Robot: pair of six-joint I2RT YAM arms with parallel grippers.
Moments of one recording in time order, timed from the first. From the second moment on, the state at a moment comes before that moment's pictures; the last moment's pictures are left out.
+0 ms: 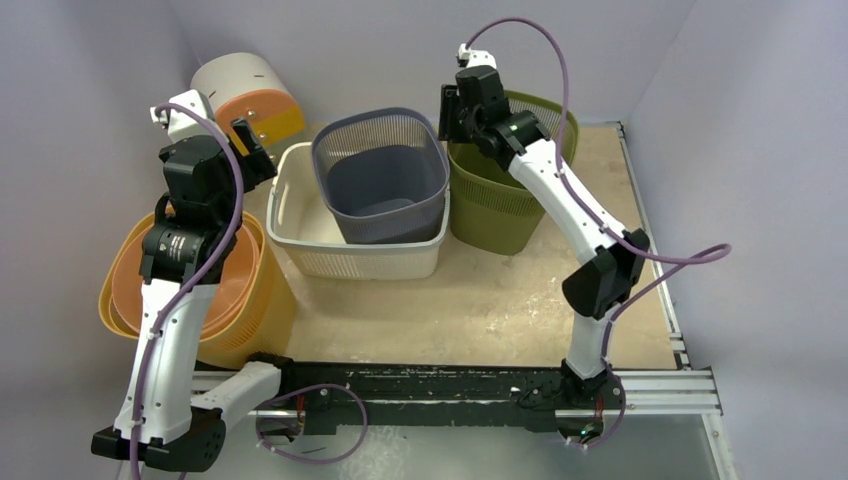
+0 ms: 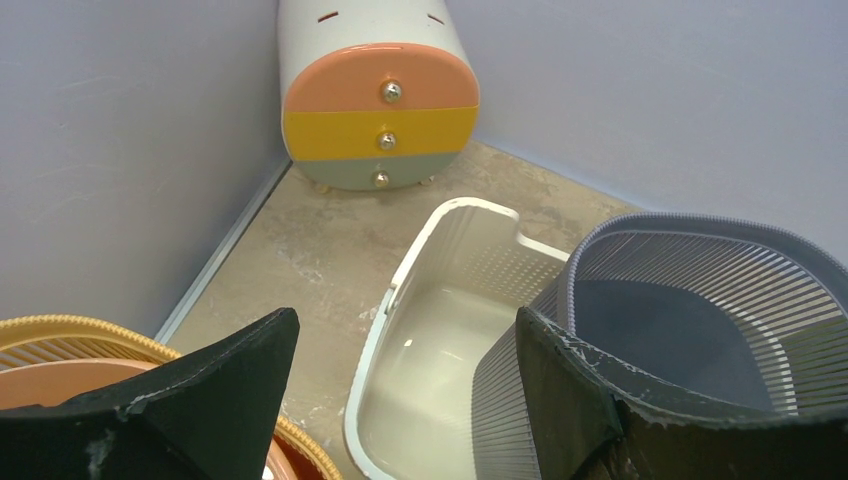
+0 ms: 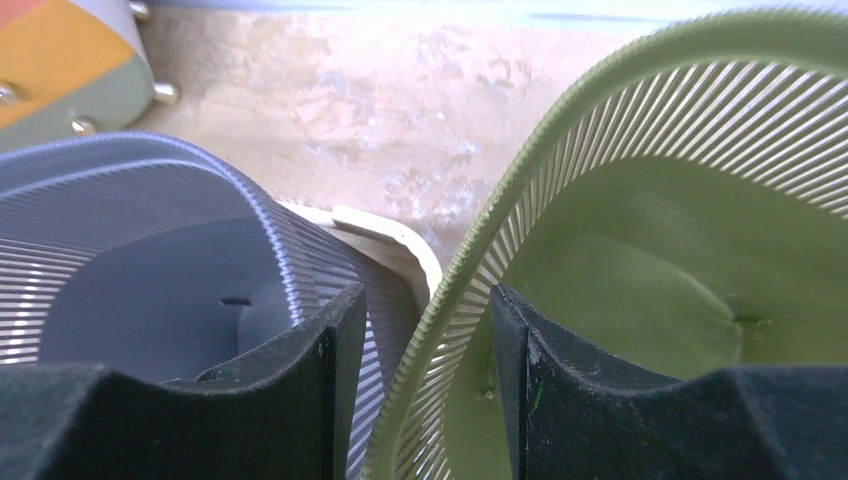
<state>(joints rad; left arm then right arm) -0.19 1.01 1.49 -0.72 -0.48 -0.31 0.56 1.88 2.07 -0.69 0.29 0.34</state>
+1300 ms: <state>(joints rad) -0.19 0.96 1.43 -0.73 -0.50 -0.31 0.57 1.76 1.95 -0.98 0.31 0.32</state>
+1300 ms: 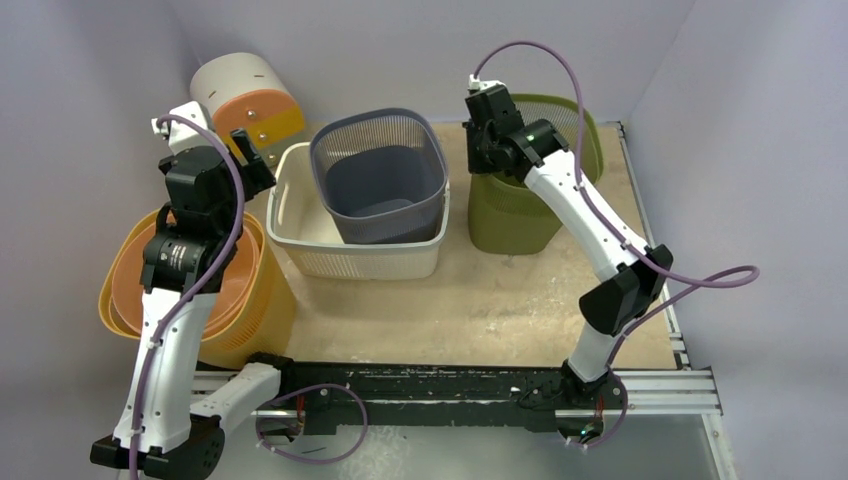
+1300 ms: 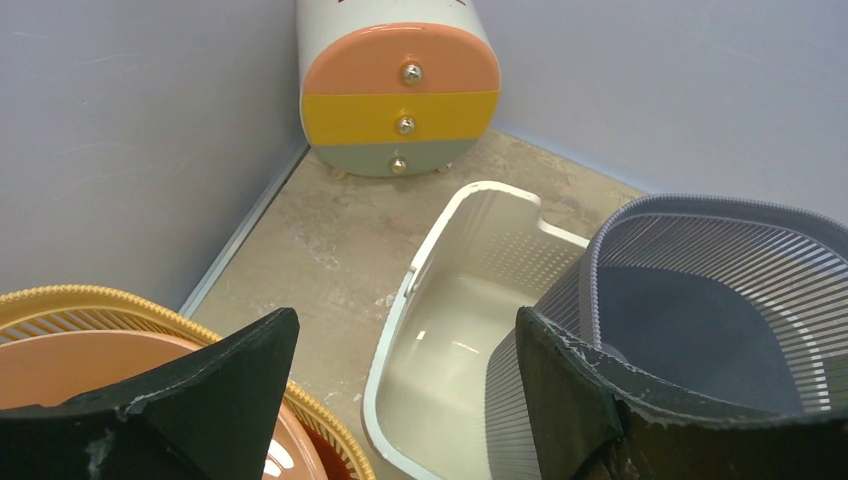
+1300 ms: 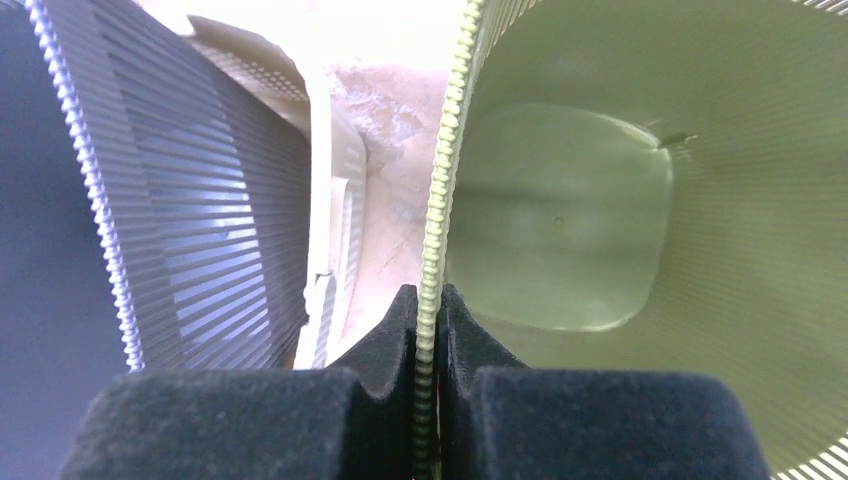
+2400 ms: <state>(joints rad) -0.19 1.05 1.49 -0.74 -0.50 -0.28 0.05 1.54 1.15 0.36 -0.04 1.05</state>
